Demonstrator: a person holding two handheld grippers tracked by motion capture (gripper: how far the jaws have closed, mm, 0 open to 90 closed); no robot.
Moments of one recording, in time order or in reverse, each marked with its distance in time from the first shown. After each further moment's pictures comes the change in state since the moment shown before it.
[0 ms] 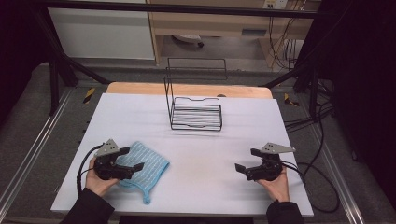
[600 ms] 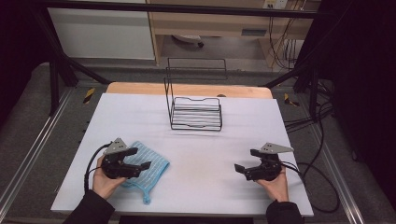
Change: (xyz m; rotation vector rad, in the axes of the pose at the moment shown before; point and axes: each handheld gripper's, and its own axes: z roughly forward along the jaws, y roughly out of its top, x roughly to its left) left arm -0.017 0.015 0.013 0.024 -0.009 -0.012; right arm 0.001 -0.001 0.003 0.021 -0.011 0.007
